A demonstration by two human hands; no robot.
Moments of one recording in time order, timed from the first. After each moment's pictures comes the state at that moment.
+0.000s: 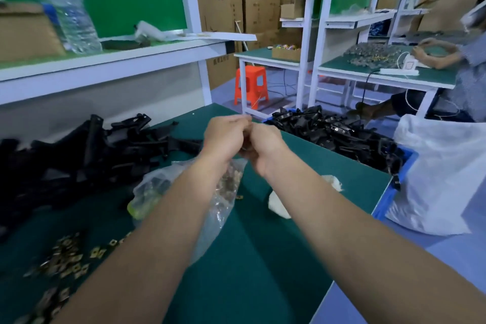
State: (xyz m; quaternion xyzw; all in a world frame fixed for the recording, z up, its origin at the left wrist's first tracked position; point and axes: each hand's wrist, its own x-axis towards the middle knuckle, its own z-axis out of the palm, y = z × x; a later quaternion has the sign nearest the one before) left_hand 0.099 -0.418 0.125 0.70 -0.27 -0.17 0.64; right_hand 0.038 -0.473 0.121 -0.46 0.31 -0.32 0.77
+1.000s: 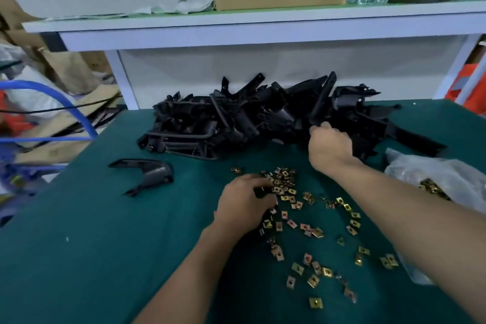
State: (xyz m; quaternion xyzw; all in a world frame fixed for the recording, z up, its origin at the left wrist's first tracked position) left_hand 0.181 -0.040 -0.018 0.93 -0.13 0.01 0.34; right_hand 0.260 -0.253 0.033 -0.99 0.08 -0.10 -0.04
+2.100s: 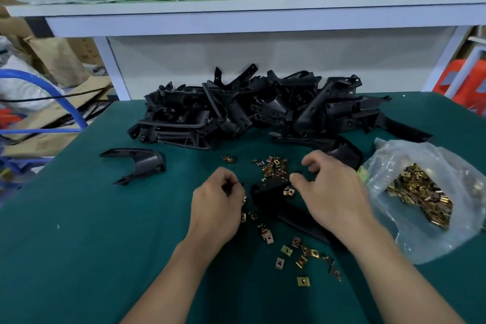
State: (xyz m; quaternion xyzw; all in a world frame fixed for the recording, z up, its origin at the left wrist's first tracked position) left_hand 0.133 -0.022 -0.019 0.88 0.00 0.12 0.45; right_hand 0.107 -0.226 0.035 -0.95 0.09 -0.13 0.26
